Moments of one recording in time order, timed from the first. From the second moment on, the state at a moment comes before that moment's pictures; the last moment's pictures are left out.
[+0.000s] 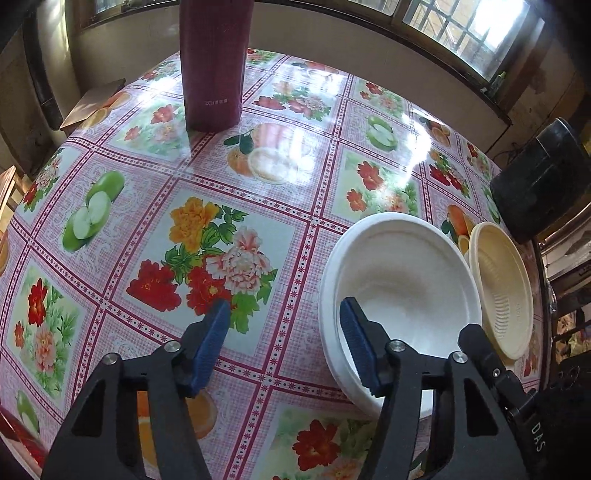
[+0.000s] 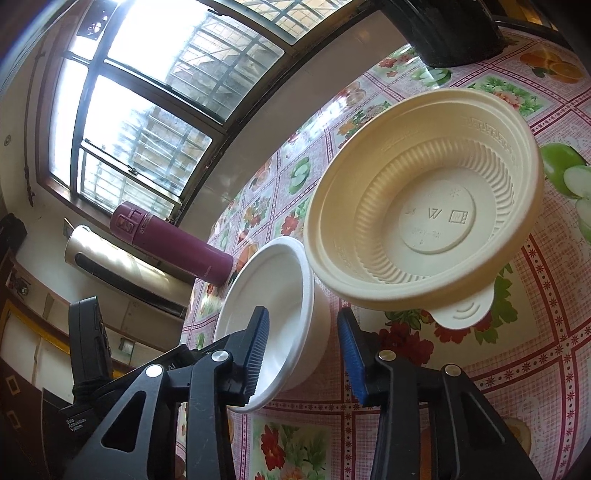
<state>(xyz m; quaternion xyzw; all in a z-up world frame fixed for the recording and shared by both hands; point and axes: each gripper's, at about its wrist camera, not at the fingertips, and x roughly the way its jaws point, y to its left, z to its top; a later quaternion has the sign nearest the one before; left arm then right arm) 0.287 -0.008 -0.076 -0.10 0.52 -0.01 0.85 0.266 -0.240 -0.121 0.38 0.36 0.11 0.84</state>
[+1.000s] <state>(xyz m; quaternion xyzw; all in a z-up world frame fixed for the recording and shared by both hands) 0.217 -0.010 -0.062 -0.08 0.49 -0.03 0.87 0.249 -0.222 -0.114 0.36 0.39 0.13 0.83</state>
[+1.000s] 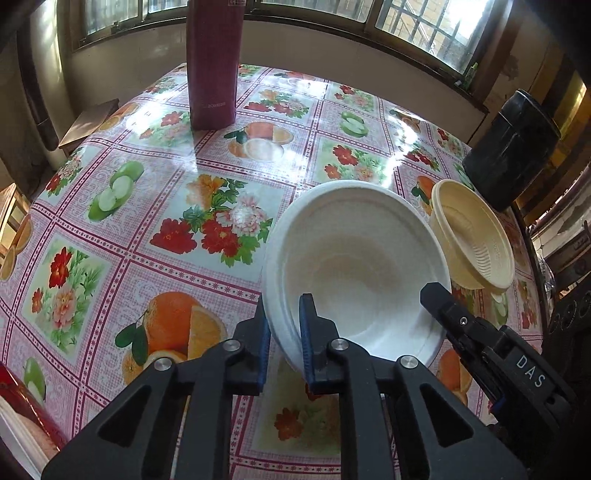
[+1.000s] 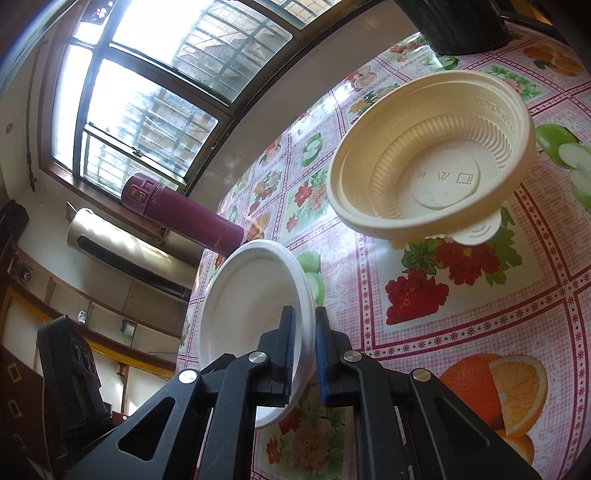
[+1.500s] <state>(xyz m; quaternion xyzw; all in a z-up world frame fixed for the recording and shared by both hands) 0.139 0.010 -0.042 -0.05 0.45 -0.03 0.89 0.163 -0.190 -0.089 0.32 0.36 0.15 0.86</state>
